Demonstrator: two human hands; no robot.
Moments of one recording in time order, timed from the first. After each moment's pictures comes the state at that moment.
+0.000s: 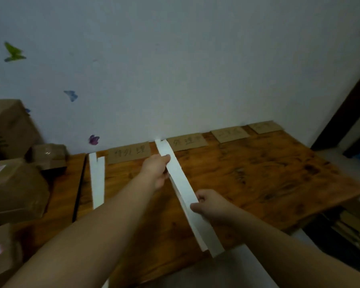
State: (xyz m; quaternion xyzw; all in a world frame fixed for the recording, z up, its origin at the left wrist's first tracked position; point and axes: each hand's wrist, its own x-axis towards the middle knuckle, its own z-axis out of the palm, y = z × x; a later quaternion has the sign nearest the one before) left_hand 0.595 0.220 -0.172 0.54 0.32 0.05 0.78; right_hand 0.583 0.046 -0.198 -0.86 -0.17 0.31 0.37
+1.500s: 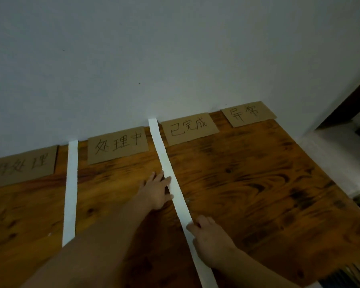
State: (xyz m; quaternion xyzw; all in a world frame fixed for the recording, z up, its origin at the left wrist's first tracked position) left_hand 0.928 0.060 -0.371 0.95 0.12 -0.25 0.12; right_hand 0.888 -0.151 -0.358 -0.89 -0.35 0.30 0.06
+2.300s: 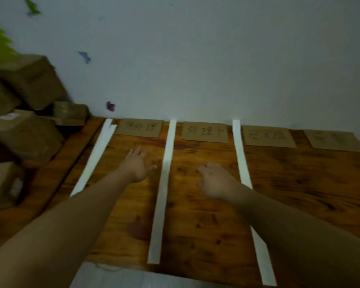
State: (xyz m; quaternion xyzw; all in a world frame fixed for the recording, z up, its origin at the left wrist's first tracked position) left_hand 0.681 0.210 -0.256 0.89 0.40 -0.11 0.18; right_hand 0.825 0.003 -0.245 -0.84 -0.50 0.22 0.04
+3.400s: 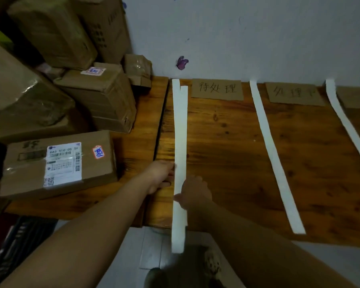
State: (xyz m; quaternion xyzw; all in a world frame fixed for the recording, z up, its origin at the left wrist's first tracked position) left_hand 0.426 0.389 -0.330 0.57 0.51 -0.08 0.64; right_hand 0.469 0.283 -0.366 -0.90 -0.29 0.33 0.06
